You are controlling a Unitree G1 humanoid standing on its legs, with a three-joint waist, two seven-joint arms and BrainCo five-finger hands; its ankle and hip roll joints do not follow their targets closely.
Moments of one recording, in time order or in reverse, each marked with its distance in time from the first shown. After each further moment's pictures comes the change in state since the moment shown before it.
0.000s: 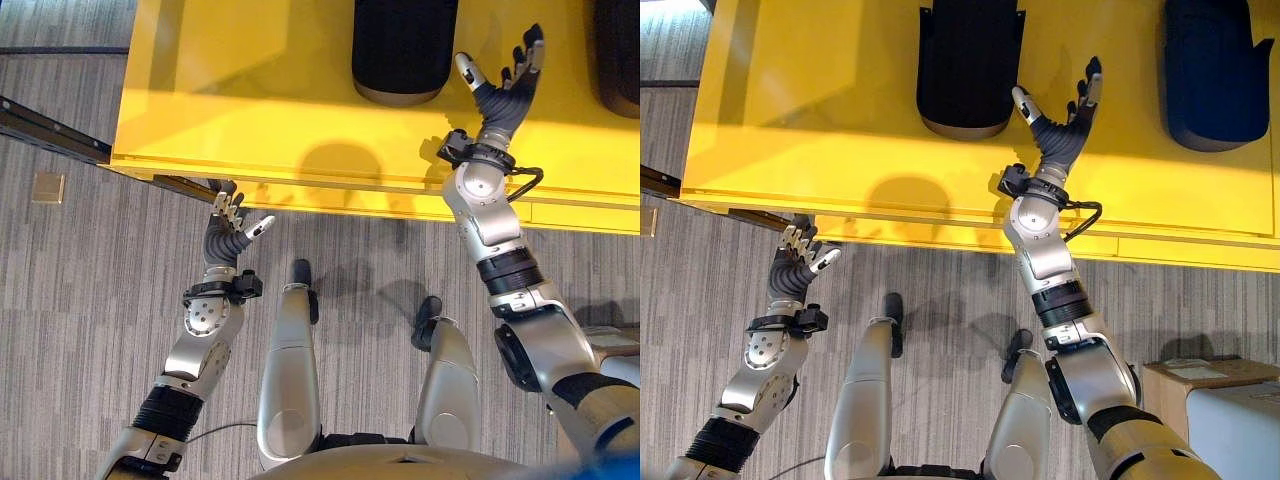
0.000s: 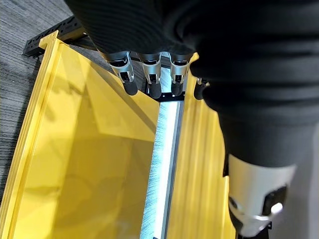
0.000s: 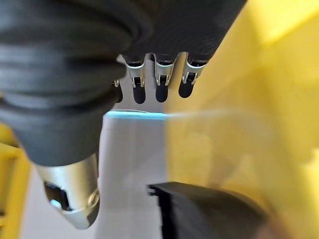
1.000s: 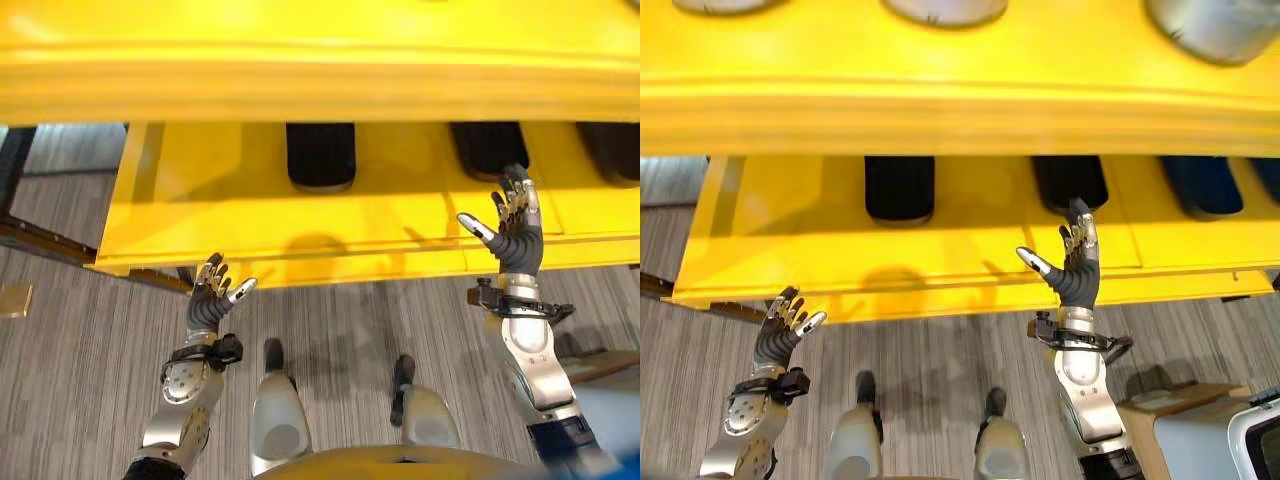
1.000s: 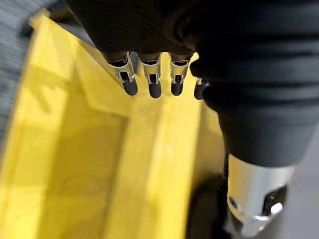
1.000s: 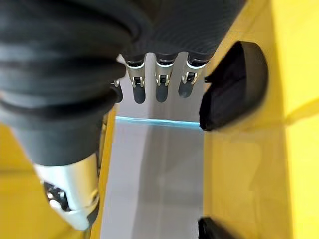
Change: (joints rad) left arm 0.257 -0.044 0.081 0.029 0.002 0.007 -0.130; right arm 0.847 -0.063 -0.043 -0.451 0.045 -0.081 0.414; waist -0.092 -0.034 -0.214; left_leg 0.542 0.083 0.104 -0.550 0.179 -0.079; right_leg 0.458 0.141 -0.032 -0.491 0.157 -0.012
